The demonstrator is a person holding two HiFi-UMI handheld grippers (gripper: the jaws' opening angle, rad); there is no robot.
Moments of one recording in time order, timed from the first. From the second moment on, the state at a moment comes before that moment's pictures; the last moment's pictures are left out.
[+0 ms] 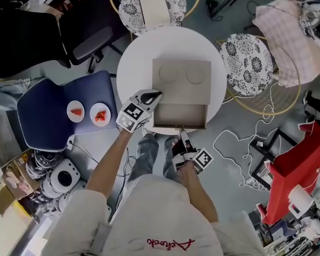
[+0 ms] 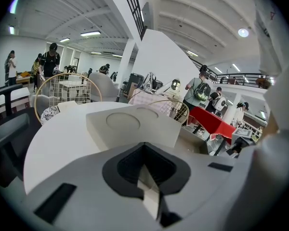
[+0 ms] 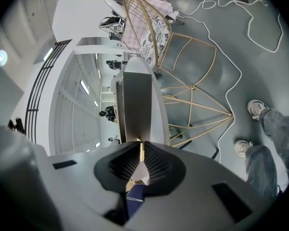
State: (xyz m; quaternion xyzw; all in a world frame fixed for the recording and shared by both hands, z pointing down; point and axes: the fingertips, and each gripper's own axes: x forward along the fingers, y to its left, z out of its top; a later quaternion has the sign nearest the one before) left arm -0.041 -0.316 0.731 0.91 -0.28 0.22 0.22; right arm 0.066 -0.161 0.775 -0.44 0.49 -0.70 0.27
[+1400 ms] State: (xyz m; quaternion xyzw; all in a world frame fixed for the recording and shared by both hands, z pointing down) left arm -0.039 -0.315 0.731 0.91 -0.25 0.21 0.24; right arm 0.065 -0.266 0.768 -0.44 0.51 -0.67 0.30
